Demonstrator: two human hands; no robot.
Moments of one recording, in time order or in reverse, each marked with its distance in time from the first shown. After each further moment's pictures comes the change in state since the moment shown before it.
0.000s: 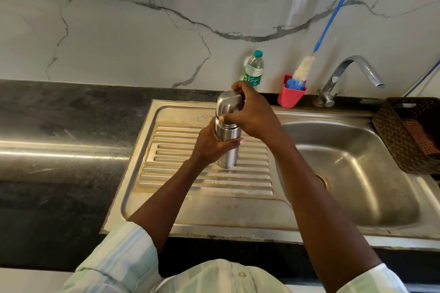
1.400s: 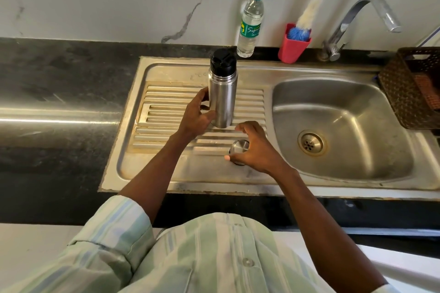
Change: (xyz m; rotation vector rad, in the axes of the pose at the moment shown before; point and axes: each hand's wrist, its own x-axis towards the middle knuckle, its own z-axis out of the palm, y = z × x) left_hand -0.035 -0.019 -0.005 -0.073 -0.107 -0.210; right_hand -0.119 0.128 0.071 0.011 -0.291 0.173
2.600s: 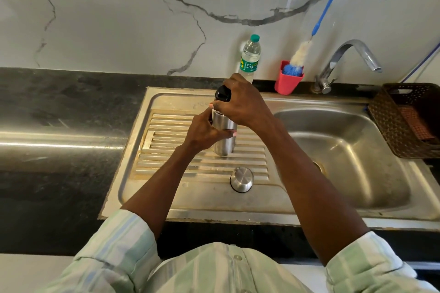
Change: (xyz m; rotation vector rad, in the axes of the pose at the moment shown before) left_hand 0.027 0.030 -0.006 0.166 0.041 0.095; right_hand 0.086 -0.139 -0.082 -0.369 0.316 -0.242
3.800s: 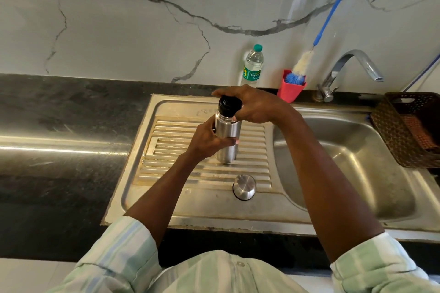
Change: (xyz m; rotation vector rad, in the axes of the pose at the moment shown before) left_hand -0.002 -0.004 0.001 0.012 -0.017 -0.015; right_hand 0.009 0.007 -0.041 0.162 -0.463 -0.034
